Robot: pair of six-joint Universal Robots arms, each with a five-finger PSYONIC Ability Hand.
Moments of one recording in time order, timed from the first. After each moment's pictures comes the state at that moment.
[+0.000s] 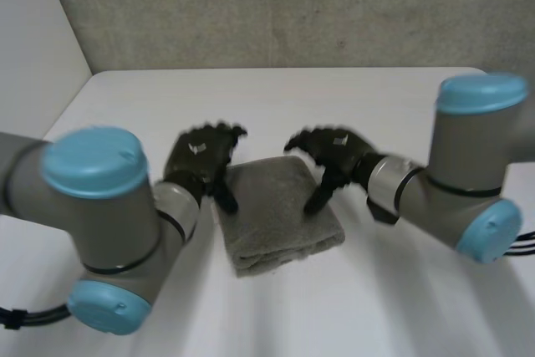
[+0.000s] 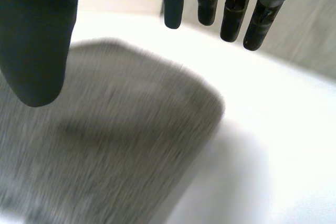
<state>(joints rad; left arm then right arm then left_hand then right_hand) 4.08 -1.99 -1.54 3.32 -1.68 3.11 2.02 -0.99 1.27 0.09 1.17 3.00 0.23 0.23 0.23 0.23 0.05 0.23 0.23 0.22 0.23 0.06</state>
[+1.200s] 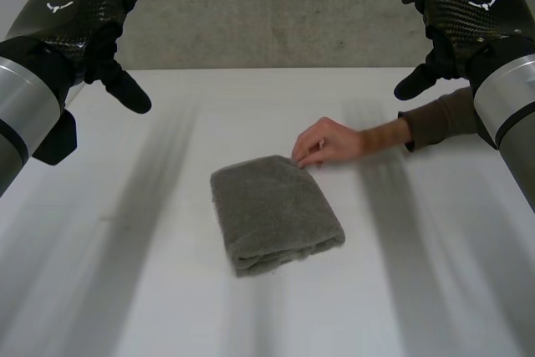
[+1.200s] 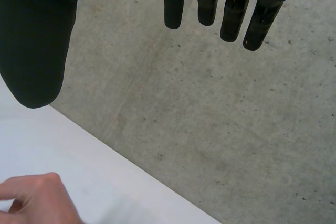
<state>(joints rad) 4.28 -1.54 -1.40 3.00 -1.60 3.19 2.00 -1.50 1.40 -0.01 1.63 2.93 0.18 0.17 0.17 0.17 0.03 0.23 0.23 0.22 0.23 0.06</state>
